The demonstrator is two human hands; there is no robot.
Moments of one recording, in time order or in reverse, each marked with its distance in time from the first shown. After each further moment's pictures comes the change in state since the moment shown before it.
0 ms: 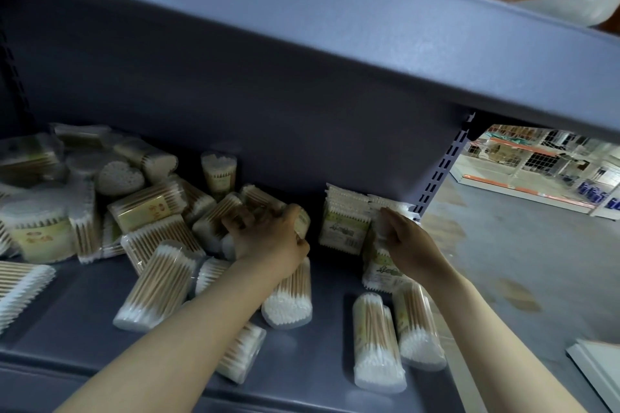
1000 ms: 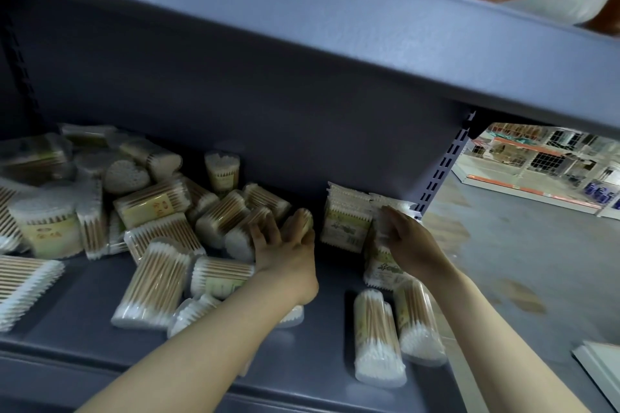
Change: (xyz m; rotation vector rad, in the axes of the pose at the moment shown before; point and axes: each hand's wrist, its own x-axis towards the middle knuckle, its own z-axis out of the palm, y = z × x) left_hand -0.024 0.017 0.010 0.268 -0.221 0.106; right_hand -0.007 -0.009 -0.006 -0.014 -0.023 0.032
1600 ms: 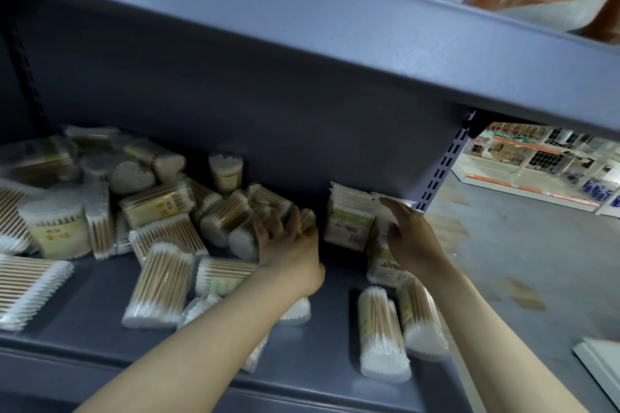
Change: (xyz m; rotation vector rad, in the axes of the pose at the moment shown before) left_hand -0.005 -0.004 -0.010 -0.079 0.090 0.013; right_hand 0.000 -0.006 0.003 -0.023 0.108 -0.037
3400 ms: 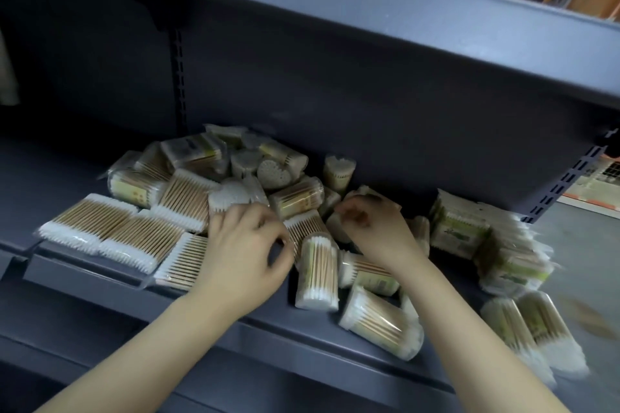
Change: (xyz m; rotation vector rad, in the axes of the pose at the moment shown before) left_hand -0.099 -0.213 -0.008 -0.249 0.641 0.065; right_hand -0.015 -0.210 0.064 0.252 -0.190 -0.170
